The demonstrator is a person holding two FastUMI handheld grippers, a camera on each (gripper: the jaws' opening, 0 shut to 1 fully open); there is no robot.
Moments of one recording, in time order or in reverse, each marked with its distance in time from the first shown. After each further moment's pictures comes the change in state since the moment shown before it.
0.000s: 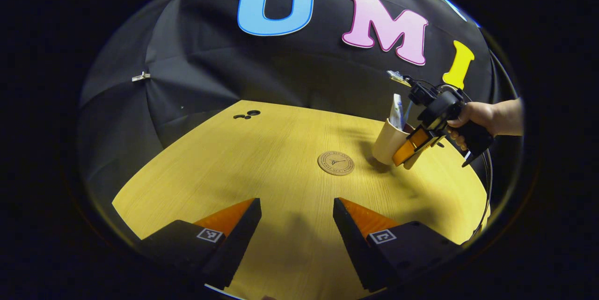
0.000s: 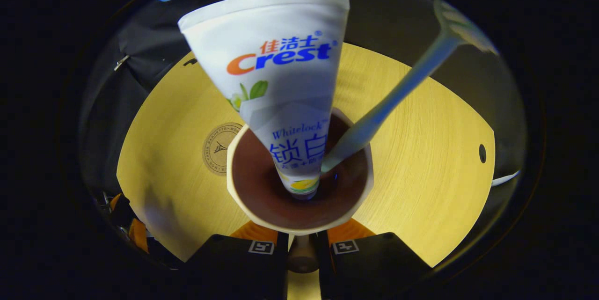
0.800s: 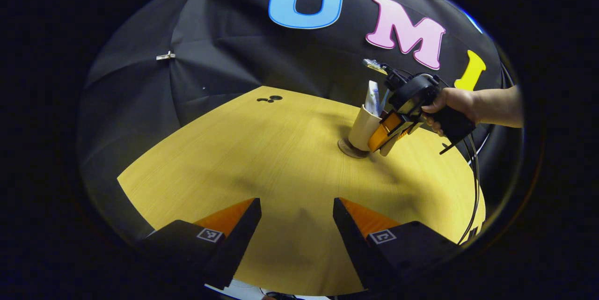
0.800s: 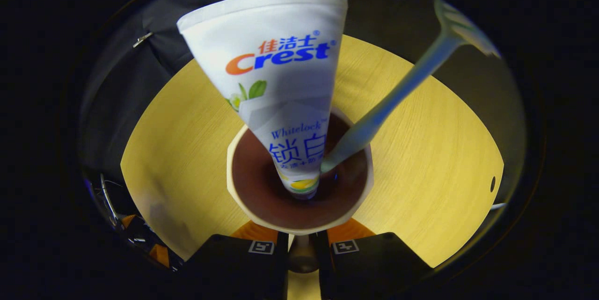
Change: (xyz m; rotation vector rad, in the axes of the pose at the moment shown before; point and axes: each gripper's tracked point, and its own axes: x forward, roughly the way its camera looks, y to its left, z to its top) left arm -0.039 0.048 -0.040 -0.102 0.047 0.063; right arm 0.039 0.105 0.021 -0.149 0.039 0.052
